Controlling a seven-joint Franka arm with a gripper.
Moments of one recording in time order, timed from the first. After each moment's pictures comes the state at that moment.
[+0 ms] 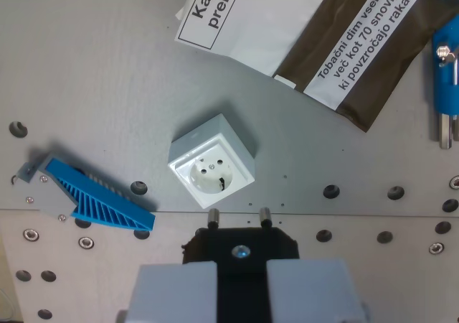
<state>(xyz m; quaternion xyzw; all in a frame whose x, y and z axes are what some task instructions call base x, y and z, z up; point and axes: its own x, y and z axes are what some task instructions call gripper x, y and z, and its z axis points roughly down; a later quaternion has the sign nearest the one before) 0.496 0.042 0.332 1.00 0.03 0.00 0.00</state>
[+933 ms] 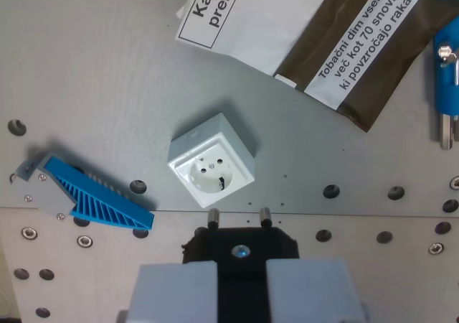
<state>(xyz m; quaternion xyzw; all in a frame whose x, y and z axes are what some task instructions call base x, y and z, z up) 0.496 0.043 0.328 1.00 0.04 0.00 0.00</state>
